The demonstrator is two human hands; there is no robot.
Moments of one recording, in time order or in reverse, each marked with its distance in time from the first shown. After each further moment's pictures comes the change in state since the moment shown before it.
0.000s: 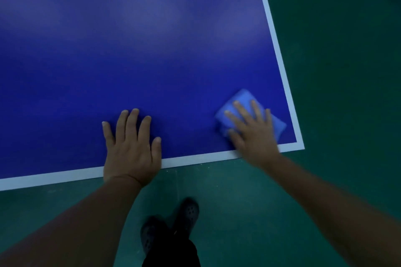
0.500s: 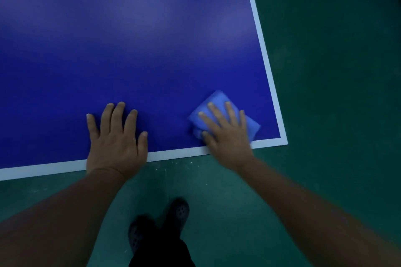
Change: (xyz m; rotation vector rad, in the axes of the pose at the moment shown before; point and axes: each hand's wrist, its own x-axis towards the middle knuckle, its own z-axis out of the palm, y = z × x) left_hand 0.000 0.001 0.000 0.016 0.011 0.012; right_hand -0.009 -0.031 0.006 0.000 -0.006 -0.015
